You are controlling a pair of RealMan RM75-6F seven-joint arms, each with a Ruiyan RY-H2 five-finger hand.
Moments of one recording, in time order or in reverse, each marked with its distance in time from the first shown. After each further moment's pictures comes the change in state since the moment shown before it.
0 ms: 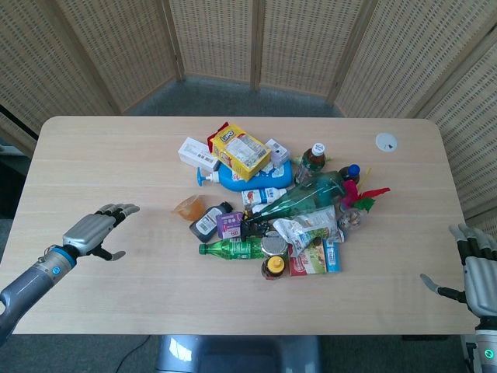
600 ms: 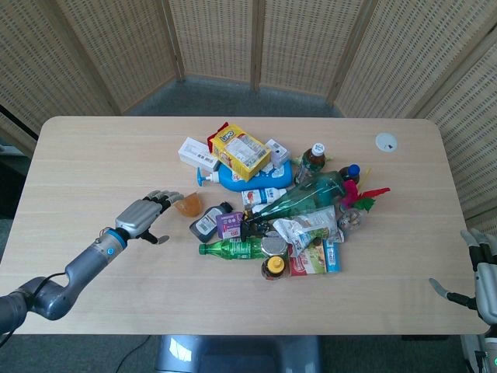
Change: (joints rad) left arm -0.130 -0.324 -0.101 0.247 -0.087 -0.064 0.093; right arm -0.035 0.021 -0.008 -0.001 -0.004 0.031 0.028
